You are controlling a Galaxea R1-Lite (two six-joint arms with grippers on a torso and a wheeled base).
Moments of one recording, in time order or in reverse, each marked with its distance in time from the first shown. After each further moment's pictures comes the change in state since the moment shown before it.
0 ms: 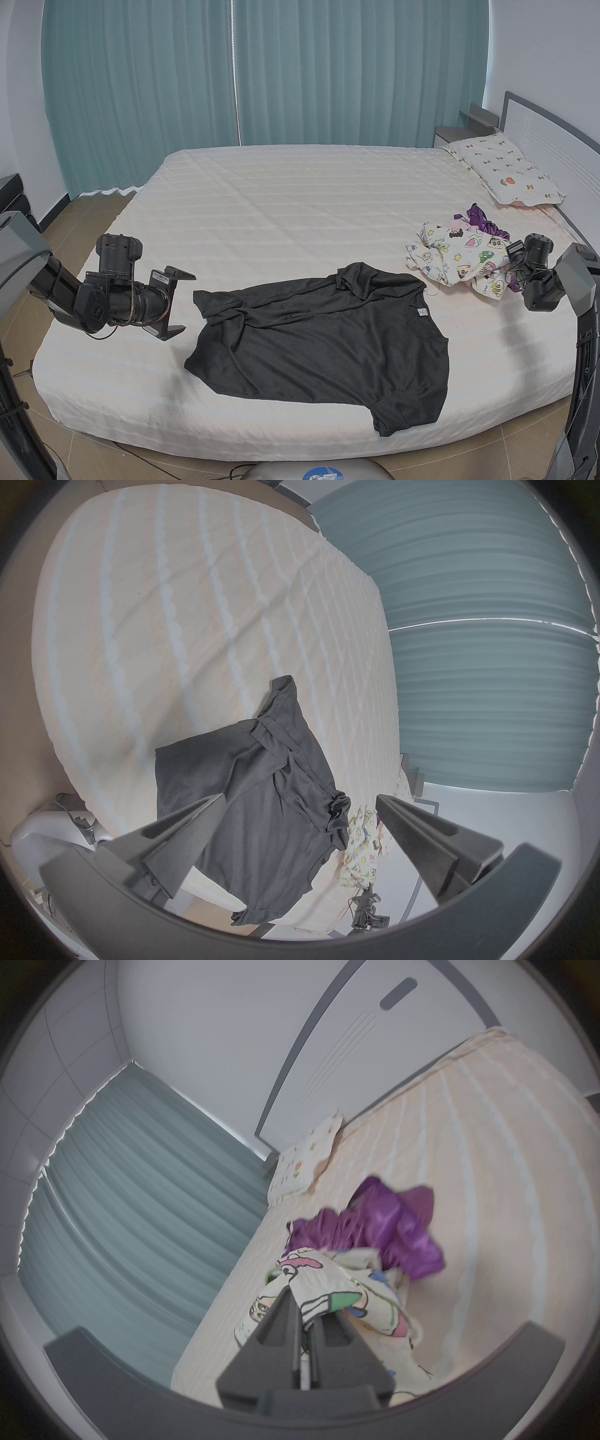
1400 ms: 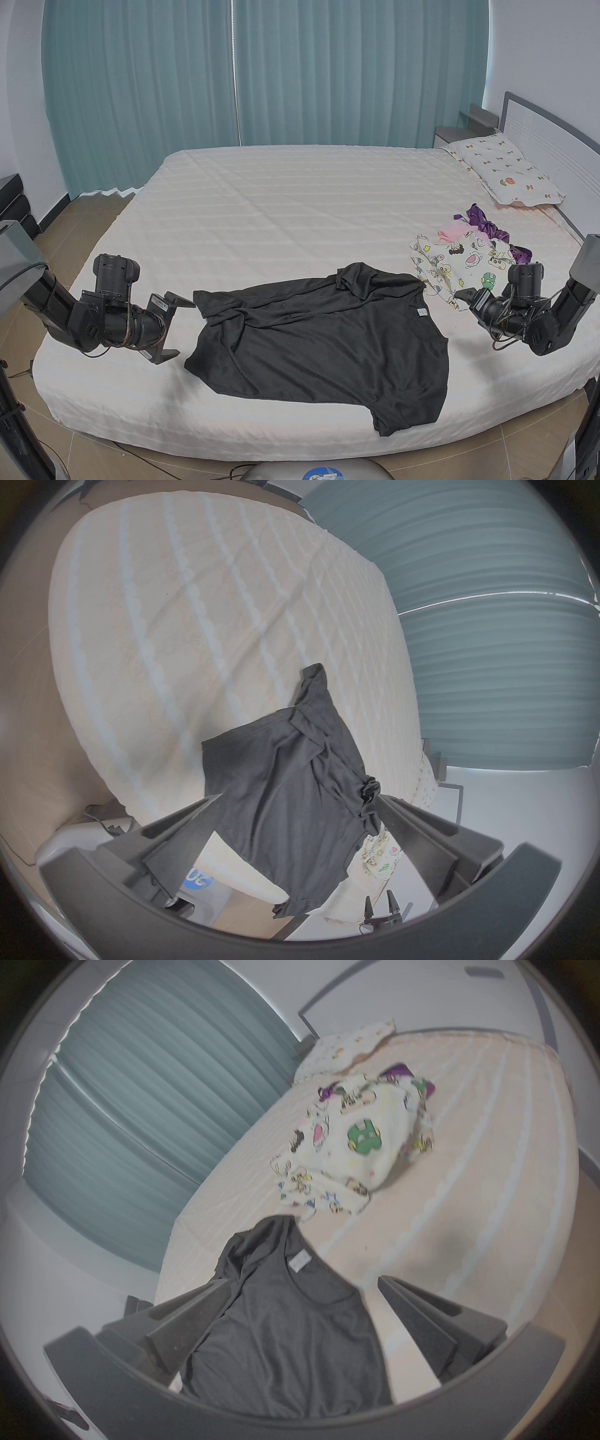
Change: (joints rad) left arm -0.006 -0.033 0.146 0.001 0.001 0.123; right arm 0.350 -0.474 0.861 0.028 0.185 -0.161
